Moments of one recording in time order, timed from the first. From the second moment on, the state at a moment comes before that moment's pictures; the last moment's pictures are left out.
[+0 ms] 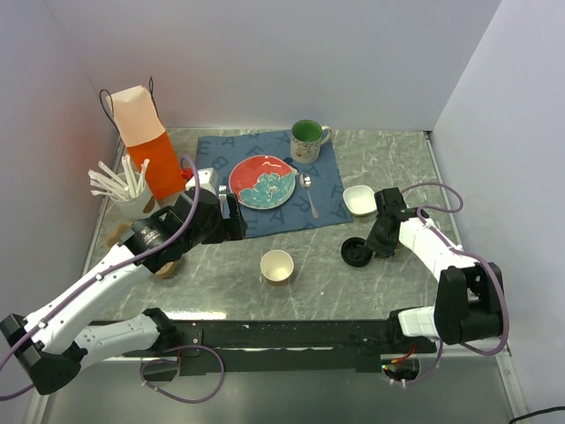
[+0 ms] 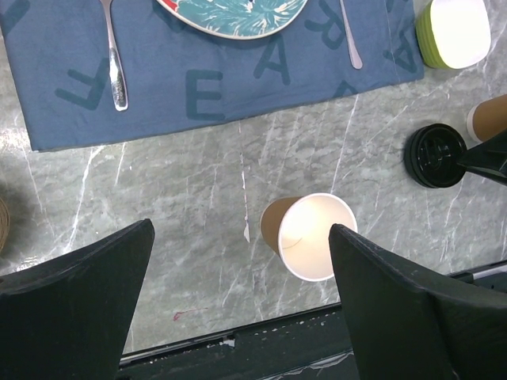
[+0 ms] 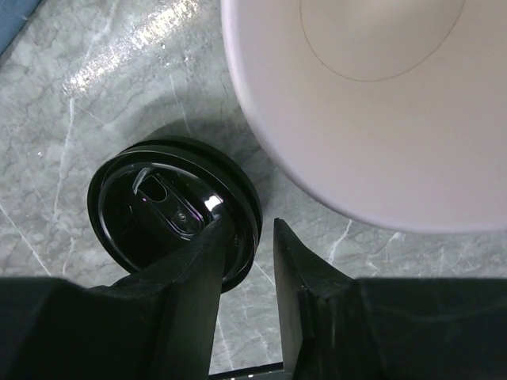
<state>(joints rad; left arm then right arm) -0.76 1.00 1.09 -0.79 -0.28 -0.70 0.14 1.32 0.78 -0.72 0.11 0.65</state>
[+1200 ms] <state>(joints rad) -0.75 1.05 1.26 -0.76 -0.12 -0.69 0.14 1.09 0.85 -0.75 -0.16 0.62</state>
